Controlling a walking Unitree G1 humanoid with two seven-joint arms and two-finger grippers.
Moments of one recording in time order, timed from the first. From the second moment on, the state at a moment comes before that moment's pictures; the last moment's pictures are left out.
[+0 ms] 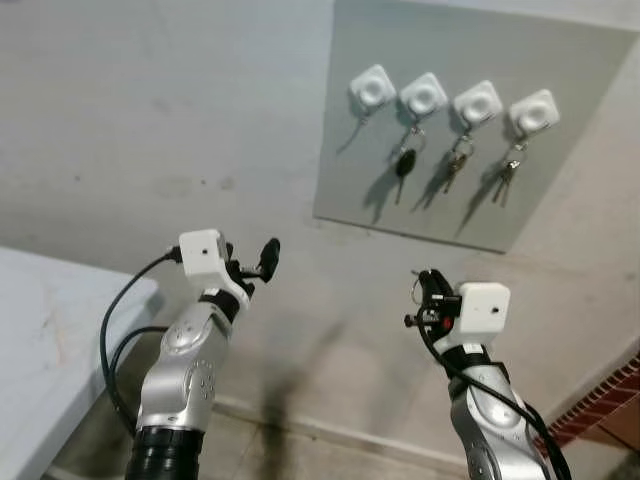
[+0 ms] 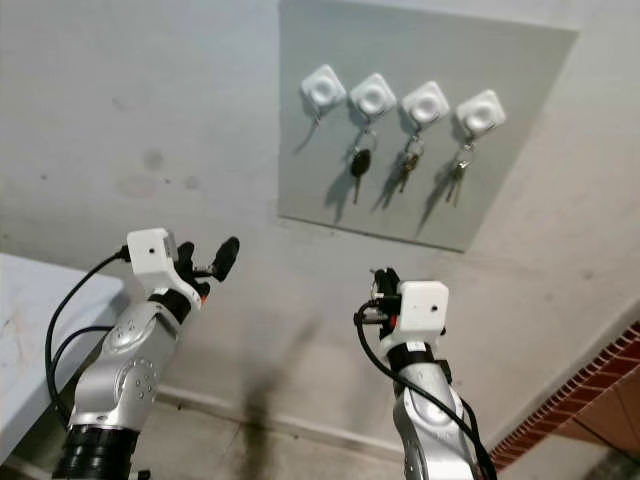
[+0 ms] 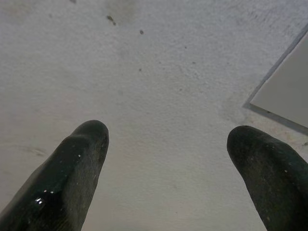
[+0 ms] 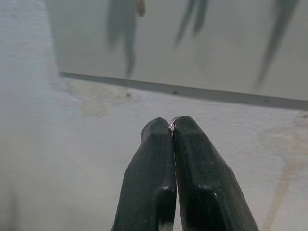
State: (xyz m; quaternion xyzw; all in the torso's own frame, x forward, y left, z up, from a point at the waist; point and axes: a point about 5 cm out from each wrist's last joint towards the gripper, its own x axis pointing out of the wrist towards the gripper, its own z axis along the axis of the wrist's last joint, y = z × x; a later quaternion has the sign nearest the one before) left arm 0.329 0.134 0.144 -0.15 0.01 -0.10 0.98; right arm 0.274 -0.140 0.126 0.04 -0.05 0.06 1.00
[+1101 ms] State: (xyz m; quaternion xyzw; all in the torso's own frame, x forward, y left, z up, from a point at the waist) left arm 0.324 0.106 0.190 -0.08 -0.06 -0.23 0.97; right arm 0.314 -0.096 0.198 0.09 -0.14 0.30 0.94
